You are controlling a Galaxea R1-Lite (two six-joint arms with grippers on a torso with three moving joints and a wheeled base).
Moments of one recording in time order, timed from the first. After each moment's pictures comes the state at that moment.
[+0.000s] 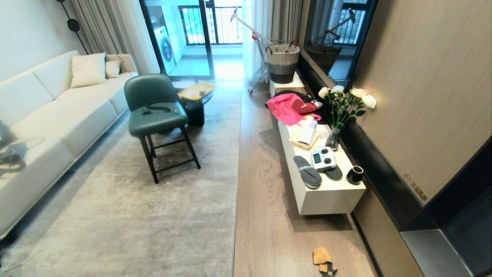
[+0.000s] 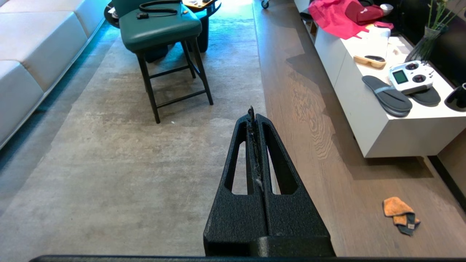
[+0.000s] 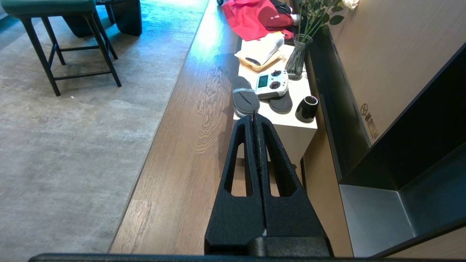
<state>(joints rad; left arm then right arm) 0.00 0.00 0.00 0.00 0.00 0.02 0.01 0.00 0.00 0.01 0.07 -0.12</state>
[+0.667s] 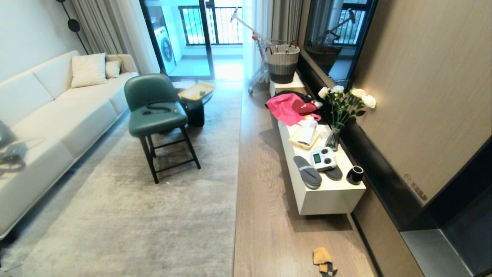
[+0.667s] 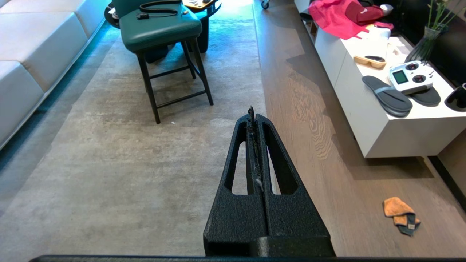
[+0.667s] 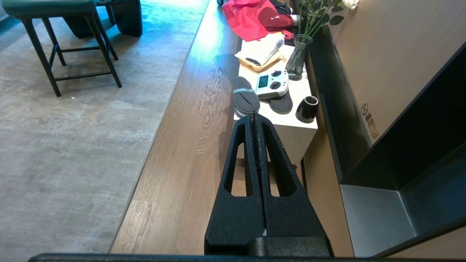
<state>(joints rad) 0.00 0.00 0.00 0.00 0.00 0.02 0.01 0.00 0.00 0.01 0.07 -0.11</state>
